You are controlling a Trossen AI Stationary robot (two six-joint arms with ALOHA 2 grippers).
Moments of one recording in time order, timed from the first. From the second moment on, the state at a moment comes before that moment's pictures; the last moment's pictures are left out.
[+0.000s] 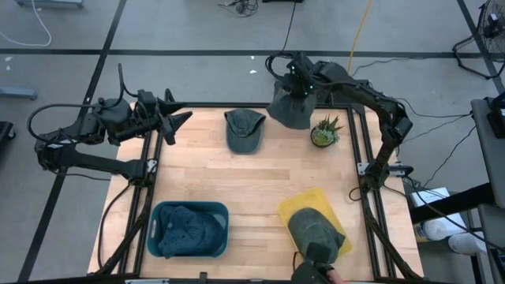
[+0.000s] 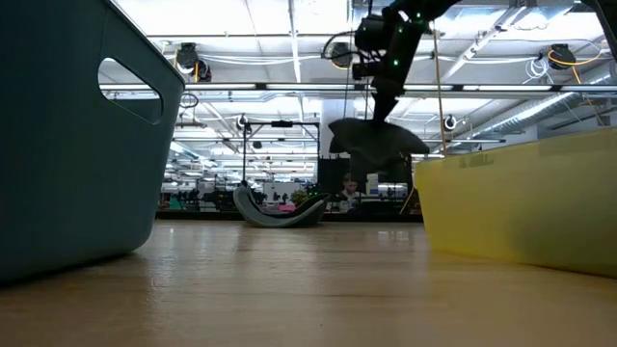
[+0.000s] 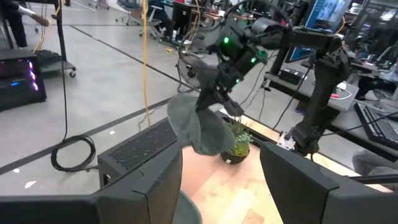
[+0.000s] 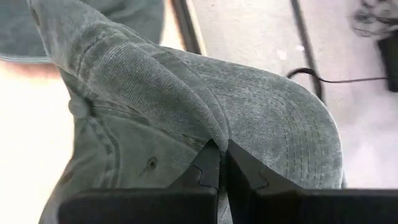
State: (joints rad) left arm 0.09 0.80 1.20 -0.58 -0.43 -0.32; right arm -0.69 1.77 1.74 -1.02 0.10 -0.46
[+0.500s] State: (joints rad) left arm 0.09 0.80 1.20 -0.57 -0.37 -0.34; right arm -0.69 1.77 1.99 -1.30 0.17 -0.35
